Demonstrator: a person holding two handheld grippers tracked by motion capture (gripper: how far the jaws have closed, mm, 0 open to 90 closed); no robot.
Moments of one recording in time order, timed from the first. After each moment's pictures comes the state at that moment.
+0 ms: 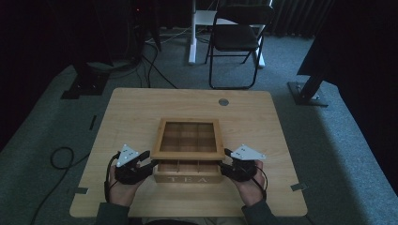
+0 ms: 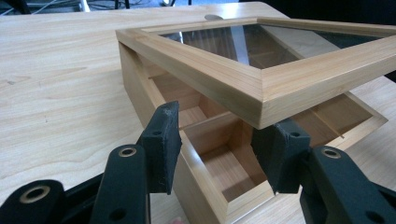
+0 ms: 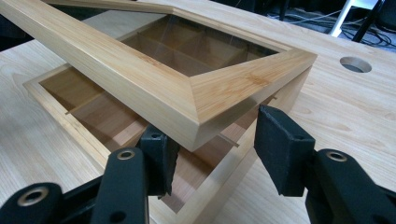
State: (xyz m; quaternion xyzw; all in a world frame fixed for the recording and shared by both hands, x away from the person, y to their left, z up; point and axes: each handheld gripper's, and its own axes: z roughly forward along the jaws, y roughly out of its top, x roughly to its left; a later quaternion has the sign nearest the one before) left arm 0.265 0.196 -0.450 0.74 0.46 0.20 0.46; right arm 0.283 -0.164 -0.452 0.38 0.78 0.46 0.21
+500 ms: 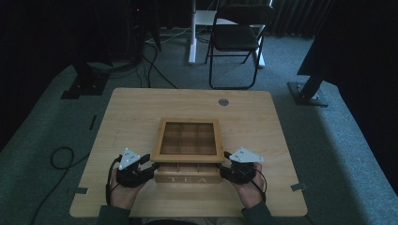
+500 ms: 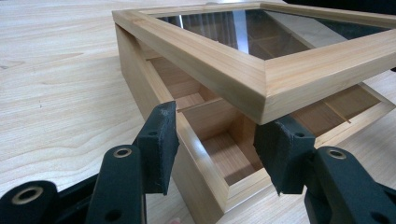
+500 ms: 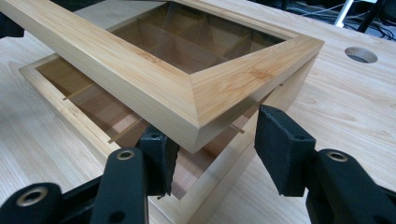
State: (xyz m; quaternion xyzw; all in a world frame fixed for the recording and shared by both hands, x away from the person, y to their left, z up) left arm 0.261 0.194 -0.461 0.74 0.46 0.19 0.45; right arm 0.279 -0.163 -0.461 0.38 0.78 0.45 0.21
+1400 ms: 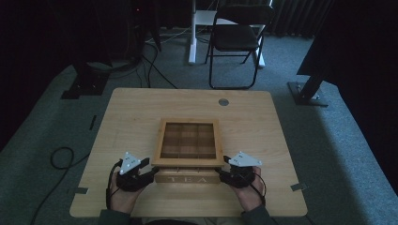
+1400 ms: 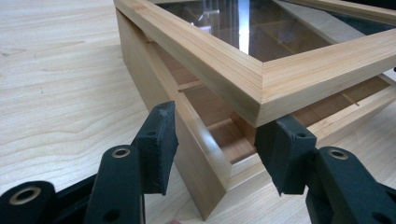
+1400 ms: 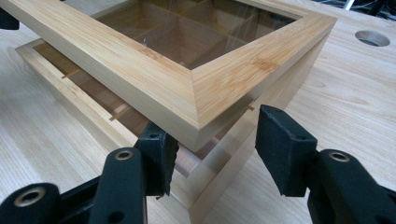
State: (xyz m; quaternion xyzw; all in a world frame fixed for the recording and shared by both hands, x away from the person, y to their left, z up) left arm 0.254 0.194 -0.473 0.74 0.46 0.20 0.44; right arm 0.274 -0.163 -0.475 0.38 0.79 0.44 0.20
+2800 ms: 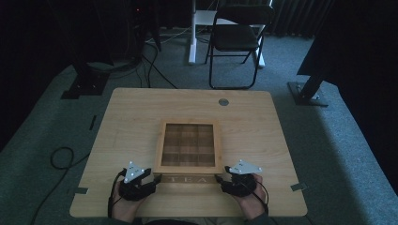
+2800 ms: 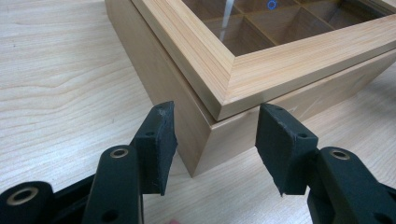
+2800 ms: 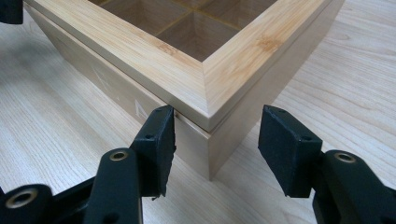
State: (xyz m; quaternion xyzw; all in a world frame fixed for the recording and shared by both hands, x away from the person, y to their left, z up) left arm 0.237 0.191 -0.496 0.76 0.47 0.17 0.42; right arm 0.258 -0.170 -0.494 0.39 0.81 0.41 0.16
